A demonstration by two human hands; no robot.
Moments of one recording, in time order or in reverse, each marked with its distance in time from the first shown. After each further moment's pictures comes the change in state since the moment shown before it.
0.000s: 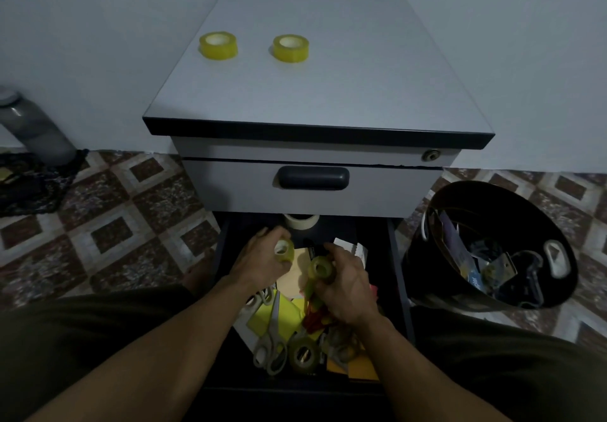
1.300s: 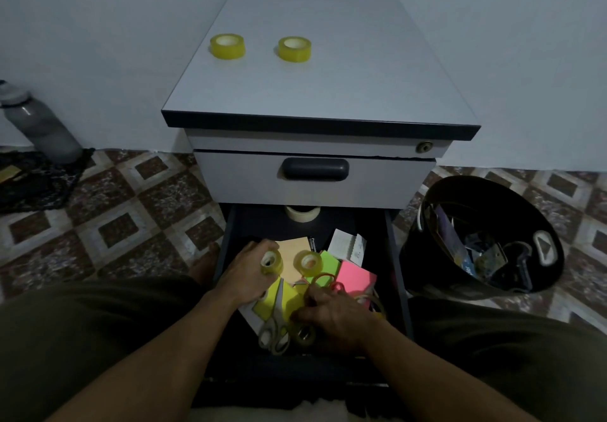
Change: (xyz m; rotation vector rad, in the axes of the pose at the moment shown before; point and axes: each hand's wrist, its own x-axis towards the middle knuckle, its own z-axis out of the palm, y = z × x) left_hand -0.044 -0.033 -0.002 -0.054 -0.052 -0.006; right_hand -0.044 0.005 0.005 -0.579 -0.569 -0.559
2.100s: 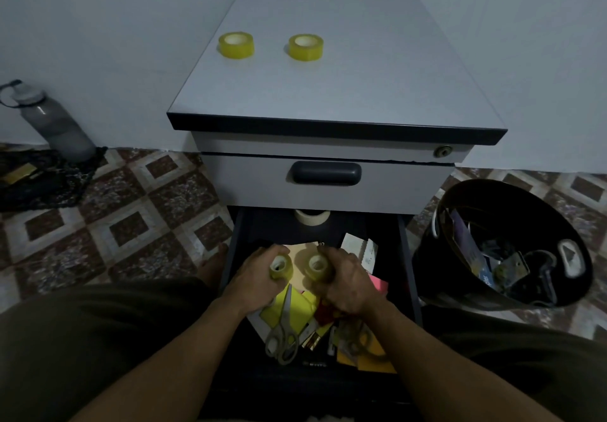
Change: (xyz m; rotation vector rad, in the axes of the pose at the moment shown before) left_hand -0.001 0.001 0.002 -0.051 0.006 -0.011; right_hand 0.048 0.029 -0.017 0.521 0.352 0.461
